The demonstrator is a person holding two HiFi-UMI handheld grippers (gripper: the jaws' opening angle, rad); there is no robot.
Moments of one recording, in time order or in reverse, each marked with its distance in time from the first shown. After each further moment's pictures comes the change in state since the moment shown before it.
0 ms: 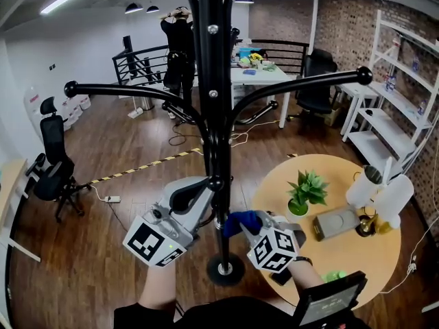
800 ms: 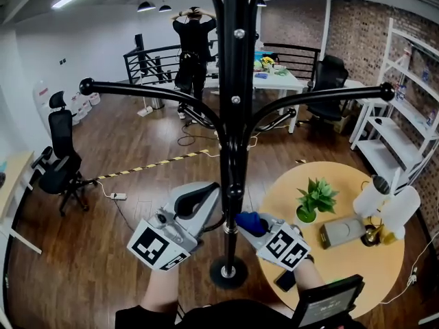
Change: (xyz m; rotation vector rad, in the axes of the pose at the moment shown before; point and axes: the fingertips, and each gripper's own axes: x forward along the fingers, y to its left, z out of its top) left arm -0.015 0.012 -0.003 -0.003 0.006 0.037; right arm -0.002 0.002 0.045 0.252 -0.248 0.191
